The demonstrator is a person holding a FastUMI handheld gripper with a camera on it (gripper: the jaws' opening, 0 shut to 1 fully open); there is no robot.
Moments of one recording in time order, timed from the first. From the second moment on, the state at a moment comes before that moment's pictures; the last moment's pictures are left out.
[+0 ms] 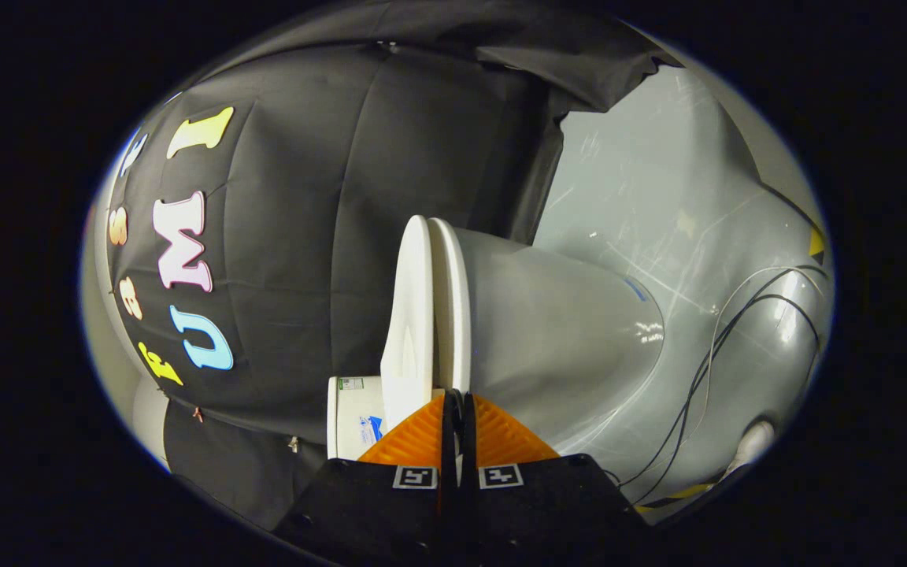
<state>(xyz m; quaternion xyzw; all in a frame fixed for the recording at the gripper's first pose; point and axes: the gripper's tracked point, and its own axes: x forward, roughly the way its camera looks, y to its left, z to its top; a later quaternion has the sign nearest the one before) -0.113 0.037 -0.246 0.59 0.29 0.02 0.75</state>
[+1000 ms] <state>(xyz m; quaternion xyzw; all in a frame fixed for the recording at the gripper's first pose) -0.107 0.060 -0.146 0.43 0.29 -0.01 0.85</state>
